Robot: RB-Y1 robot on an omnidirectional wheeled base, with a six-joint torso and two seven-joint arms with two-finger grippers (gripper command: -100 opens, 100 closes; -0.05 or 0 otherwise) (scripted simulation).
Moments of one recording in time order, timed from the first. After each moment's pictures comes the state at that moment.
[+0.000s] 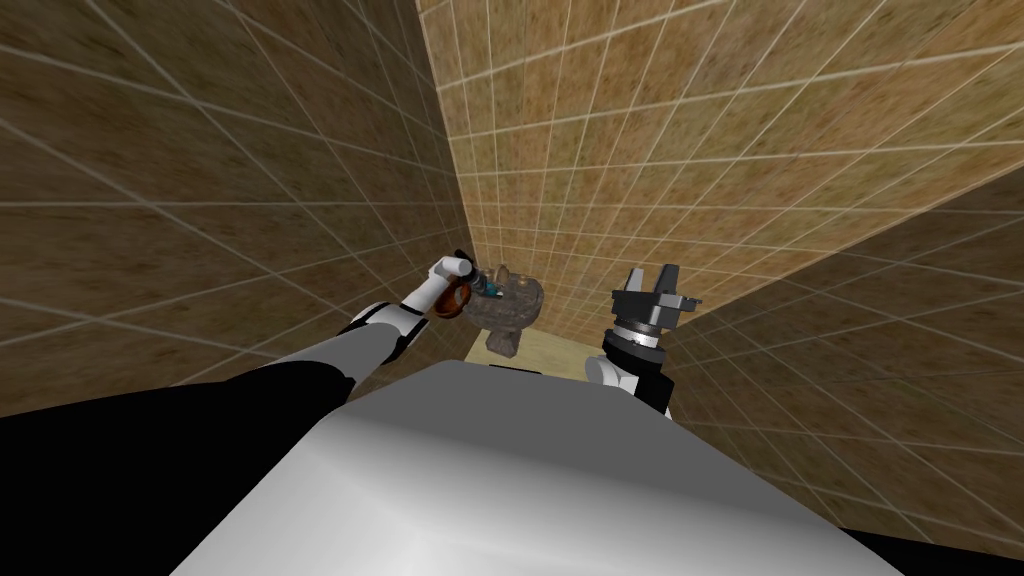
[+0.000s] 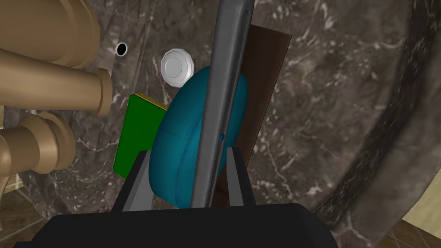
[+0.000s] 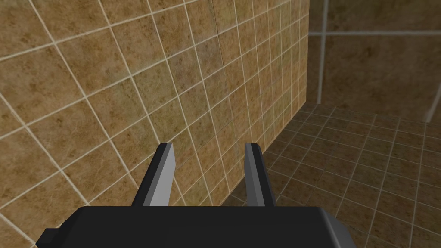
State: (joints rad) left arm -0.71 0.67 -0.25 -1.35 0.90 1.33 0.46; right arm 0.45 0.00 0.04 -2.38 -0.10 -0.52 -0.05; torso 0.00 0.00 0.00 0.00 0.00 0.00
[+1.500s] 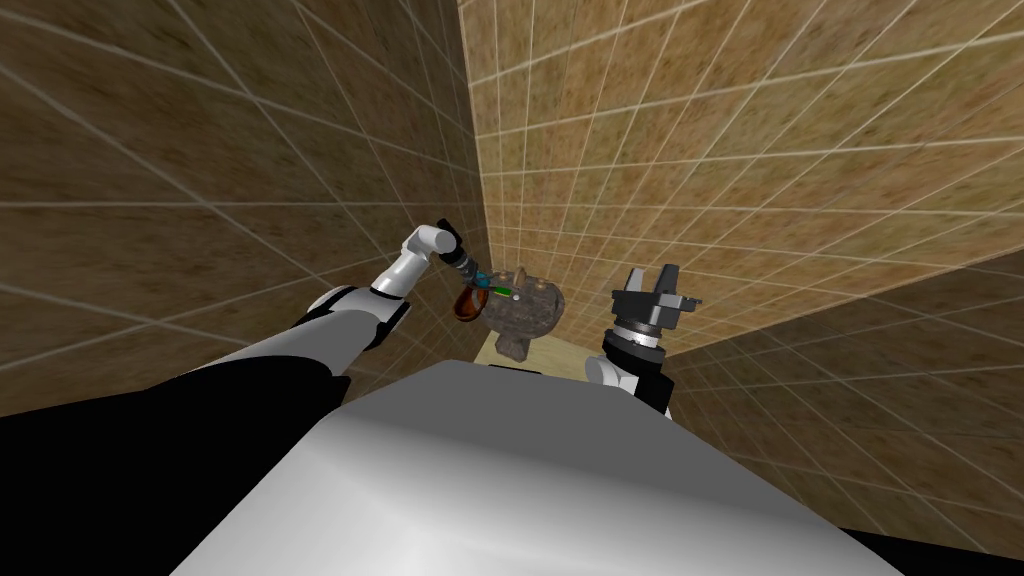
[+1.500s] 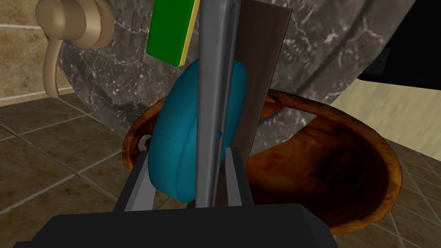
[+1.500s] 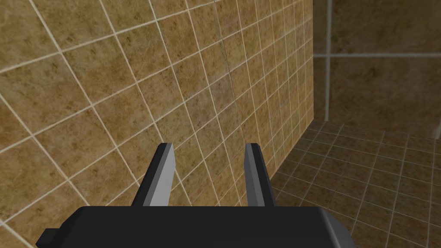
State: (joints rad) left arm -0.82 0.86 -0.23 -1.56 1.04 1.61 0.52; right arm 0.45 0.00 0.04 -2.38 -0.10 -0.52 -0.05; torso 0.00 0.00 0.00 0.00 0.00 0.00
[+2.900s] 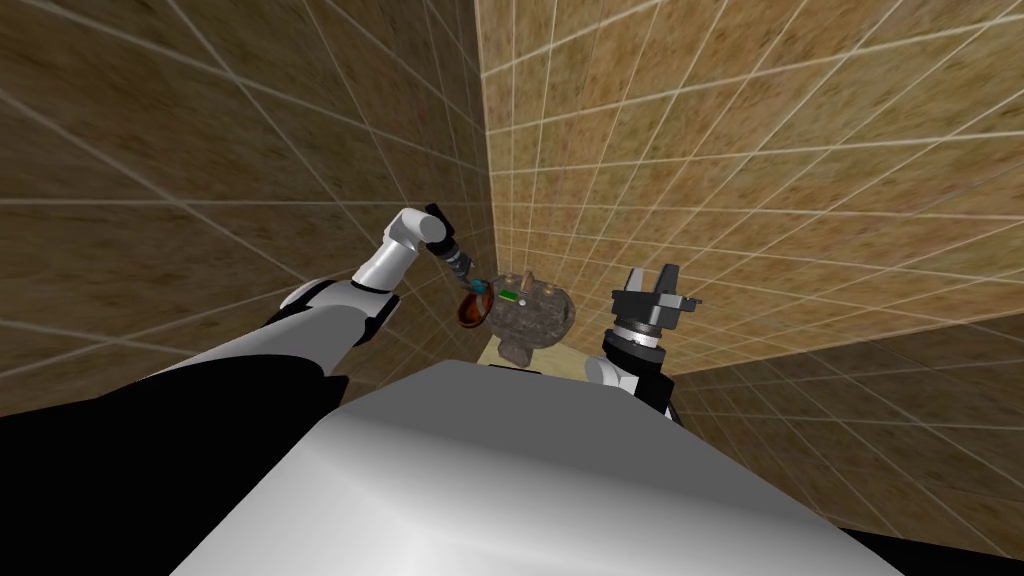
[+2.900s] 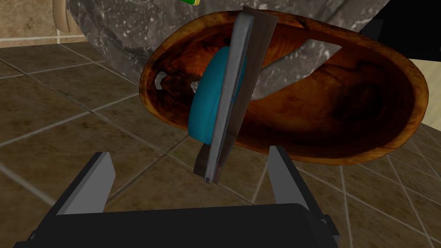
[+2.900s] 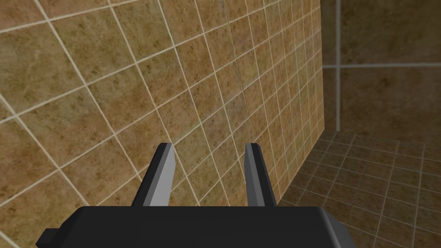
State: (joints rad) left arm -0.86 0.95 -0.21 -1.63 1.09 1.74 0.55; right arm 0.45 0.00 0.04 -2.38 -0.10 -0.52 -0.05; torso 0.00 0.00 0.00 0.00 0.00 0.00
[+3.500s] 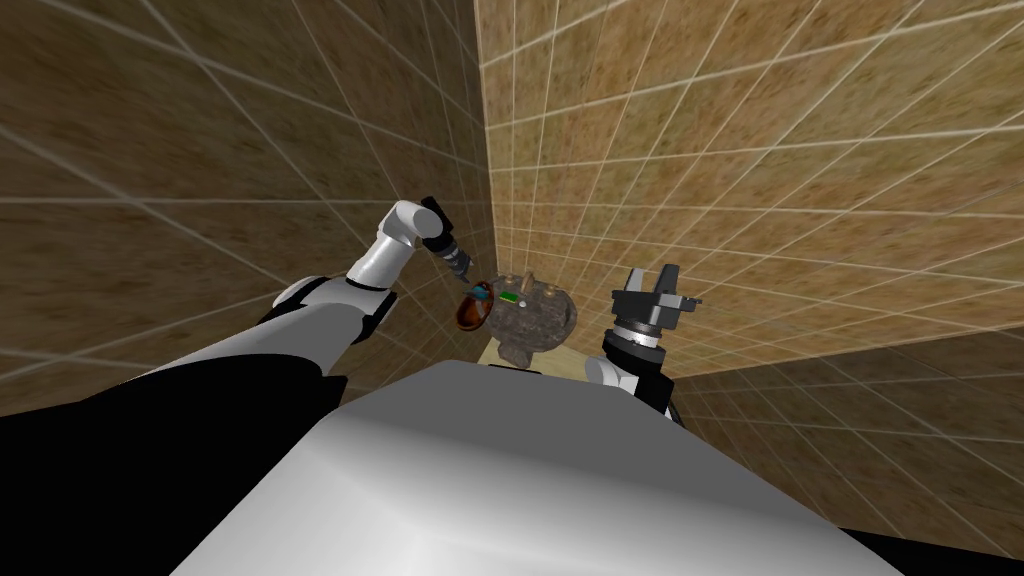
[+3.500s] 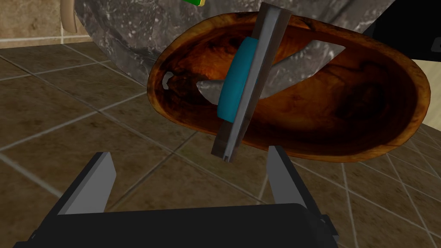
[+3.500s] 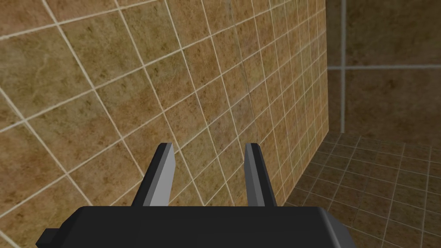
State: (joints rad) left arm -0.88 0.97 -0.20 -1.66 1.12 1.79 0.58; right arm 0.45 0.00 0.04 -2.38 -0.10 -0.52 -0.05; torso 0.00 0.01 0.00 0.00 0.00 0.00
